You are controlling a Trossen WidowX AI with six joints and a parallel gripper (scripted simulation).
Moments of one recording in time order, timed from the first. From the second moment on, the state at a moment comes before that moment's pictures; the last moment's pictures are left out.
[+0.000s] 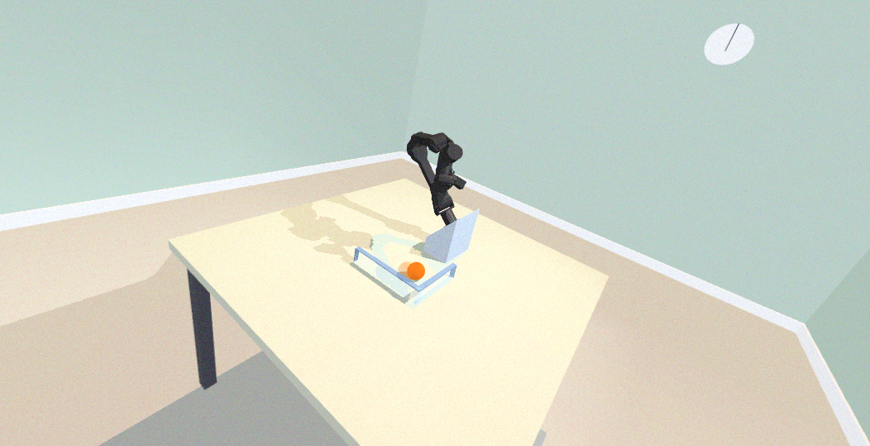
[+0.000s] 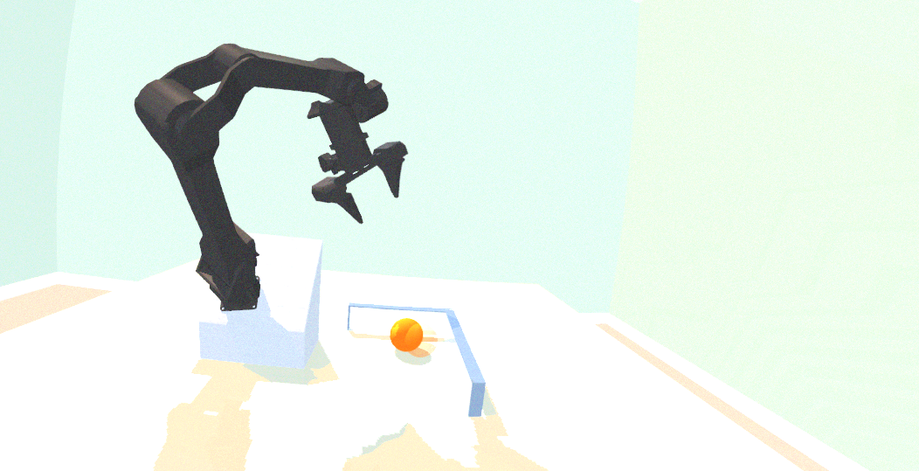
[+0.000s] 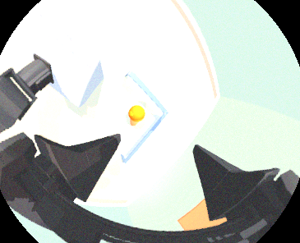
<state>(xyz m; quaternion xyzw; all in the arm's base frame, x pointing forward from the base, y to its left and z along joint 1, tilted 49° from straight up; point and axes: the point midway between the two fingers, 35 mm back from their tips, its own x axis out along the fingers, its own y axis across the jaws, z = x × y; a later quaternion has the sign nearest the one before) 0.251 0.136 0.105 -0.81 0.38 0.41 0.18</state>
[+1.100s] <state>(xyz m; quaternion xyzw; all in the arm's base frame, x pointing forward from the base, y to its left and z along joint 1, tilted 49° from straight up) 0.320 -0.009 -0.038 -0.60 0.71 0.22 0.28</state>
